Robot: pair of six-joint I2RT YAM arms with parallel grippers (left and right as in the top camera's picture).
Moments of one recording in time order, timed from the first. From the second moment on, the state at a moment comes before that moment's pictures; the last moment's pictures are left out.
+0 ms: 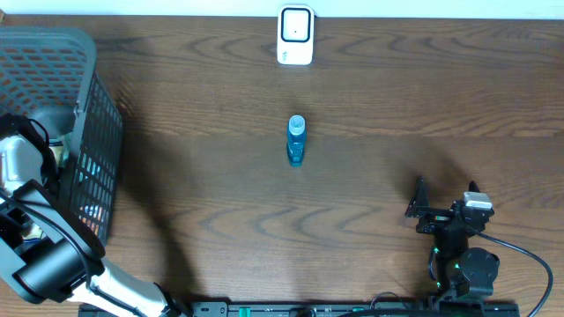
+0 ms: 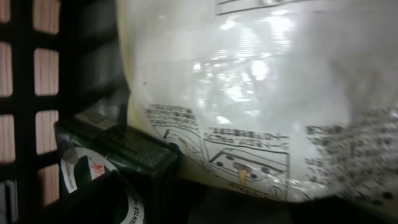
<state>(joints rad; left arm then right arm) 0.68 1.89 1.32 -1.00 -0.39 -0.94 -0.06 0.02 0.01 -0.07 0.01 0.09</state>
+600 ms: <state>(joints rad) 0.68 1.58 1.38 -0.84 -0.30 -0.58 -0.06 0.02 0.01 -0.07 0.01 0.09</state>
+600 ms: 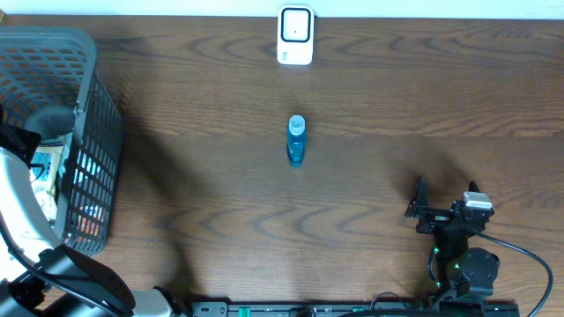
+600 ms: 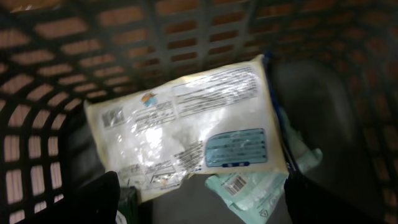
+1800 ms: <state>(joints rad) 0.68 1.85 1.35 -0.77 -0.21 0.11 -0.06 0.02 0.01 -0.07 0.01 0.09</state>
